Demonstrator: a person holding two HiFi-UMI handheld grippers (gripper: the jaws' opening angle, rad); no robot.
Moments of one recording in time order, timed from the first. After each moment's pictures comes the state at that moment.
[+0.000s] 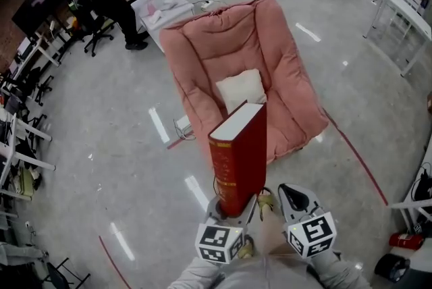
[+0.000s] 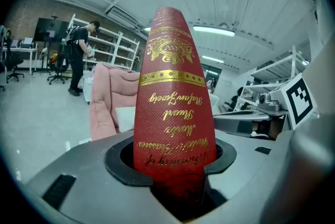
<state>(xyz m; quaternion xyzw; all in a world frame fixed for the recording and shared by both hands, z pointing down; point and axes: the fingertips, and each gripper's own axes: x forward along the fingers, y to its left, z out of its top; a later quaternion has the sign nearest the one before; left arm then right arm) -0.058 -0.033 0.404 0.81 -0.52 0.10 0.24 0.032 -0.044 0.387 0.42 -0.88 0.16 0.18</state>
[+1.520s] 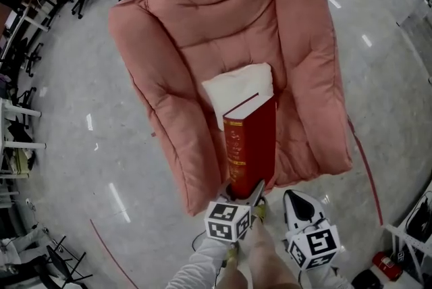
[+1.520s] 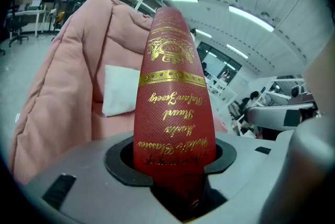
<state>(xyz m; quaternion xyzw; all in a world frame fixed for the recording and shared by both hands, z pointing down) -0.031 -0.295 0.632 0.75 -0.51 0.13 0.40 0.050 -0.280 0.548 0.40 -0.84 0.27 0.24</state>
